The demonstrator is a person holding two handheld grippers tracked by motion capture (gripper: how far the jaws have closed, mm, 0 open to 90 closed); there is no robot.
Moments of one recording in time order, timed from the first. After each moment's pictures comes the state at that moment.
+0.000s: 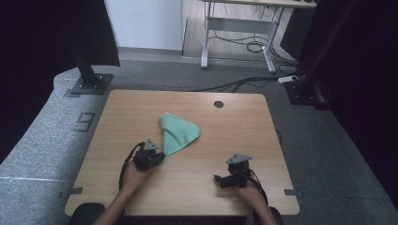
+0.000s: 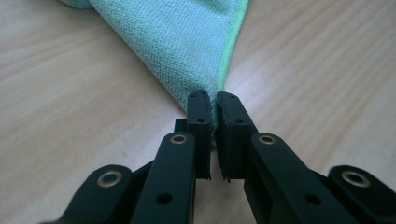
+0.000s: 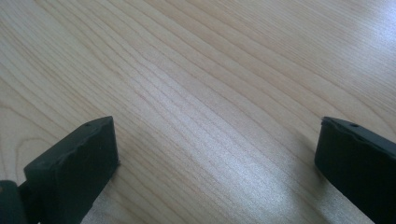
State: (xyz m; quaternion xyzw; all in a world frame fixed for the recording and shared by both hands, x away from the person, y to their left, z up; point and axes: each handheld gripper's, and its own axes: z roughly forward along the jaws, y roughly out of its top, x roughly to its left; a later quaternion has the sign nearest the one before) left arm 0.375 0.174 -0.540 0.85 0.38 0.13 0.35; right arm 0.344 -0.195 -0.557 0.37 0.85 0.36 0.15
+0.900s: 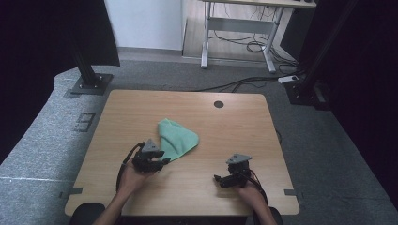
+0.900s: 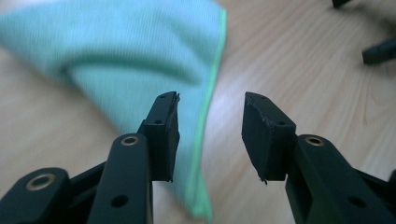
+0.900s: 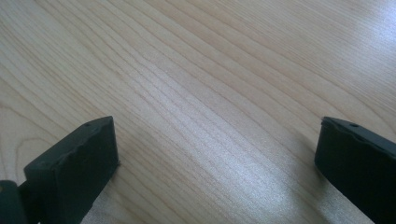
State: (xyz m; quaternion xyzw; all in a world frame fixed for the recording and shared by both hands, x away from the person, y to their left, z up) left arm 0.364 0.157 -0.500 0.85 0.34 0.12 0.39; right arm 0.344 -0.195 -0.557 0.37 0.85 0.36 0.15
